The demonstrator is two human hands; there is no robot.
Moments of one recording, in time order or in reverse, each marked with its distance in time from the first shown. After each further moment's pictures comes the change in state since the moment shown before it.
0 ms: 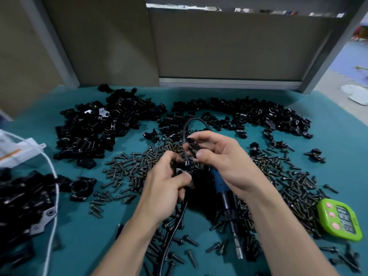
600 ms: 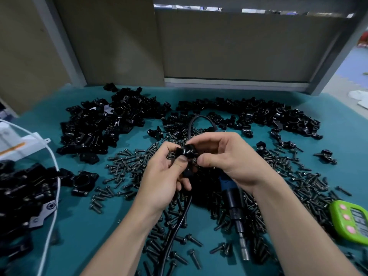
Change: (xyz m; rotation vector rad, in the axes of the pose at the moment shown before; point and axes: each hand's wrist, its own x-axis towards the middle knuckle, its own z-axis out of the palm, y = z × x) left_hand 0.004 -0.002 -0.006 -0.160 0.034 0.033; right_hand 0.005 0.001 -0.007 -0.037 -0.165 -0.020
